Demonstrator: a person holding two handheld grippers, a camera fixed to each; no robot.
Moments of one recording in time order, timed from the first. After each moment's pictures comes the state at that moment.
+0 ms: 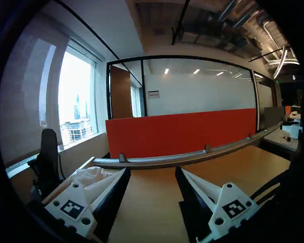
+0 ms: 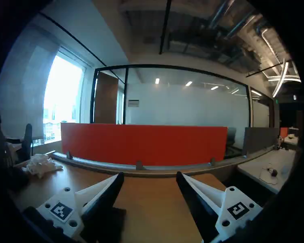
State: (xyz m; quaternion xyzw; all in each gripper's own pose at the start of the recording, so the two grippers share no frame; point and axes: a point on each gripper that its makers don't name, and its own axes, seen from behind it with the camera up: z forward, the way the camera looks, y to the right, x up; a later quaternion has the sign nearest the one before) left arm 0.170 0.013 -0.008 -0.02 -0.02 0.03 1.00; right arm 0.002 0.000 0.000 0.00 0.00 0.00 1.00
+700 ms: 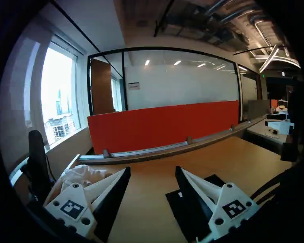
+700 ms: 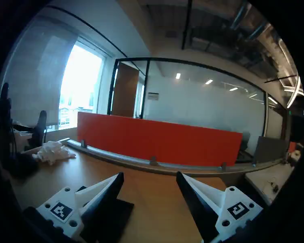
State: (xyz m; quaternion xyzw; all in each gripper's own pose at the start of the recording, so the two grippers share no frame) left arm 0.175 0.039 -0.025 -0.11 -0.07 0.05 0.99; right arm 0.009 -0.039 -0.012 0.10 -0.04 -0.06 0.99
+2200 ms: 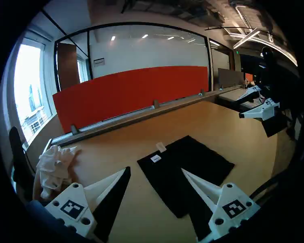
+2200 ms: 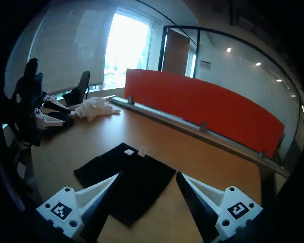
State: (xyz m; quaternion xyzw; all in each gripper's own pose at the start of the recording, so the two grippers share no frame) left arm 0.051 0.091 -0.054 -0.24 -0.18 0.10 0.95; right arm -0.116 -0.112 -0.038 0.28 -0.19 -0.12 0.93
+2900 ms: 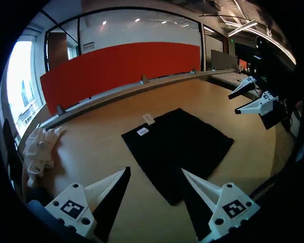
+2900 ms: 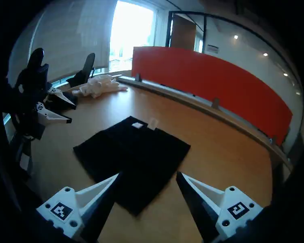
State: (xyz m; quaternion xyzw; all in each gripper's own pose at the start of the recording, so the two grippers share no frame) left arm -0.048 0.111 -0.068 -0.27 -0.25 0.12 0.92; right arm -0.219 -0.120 -0.052 0.29 -0.26 -0.13 0.91
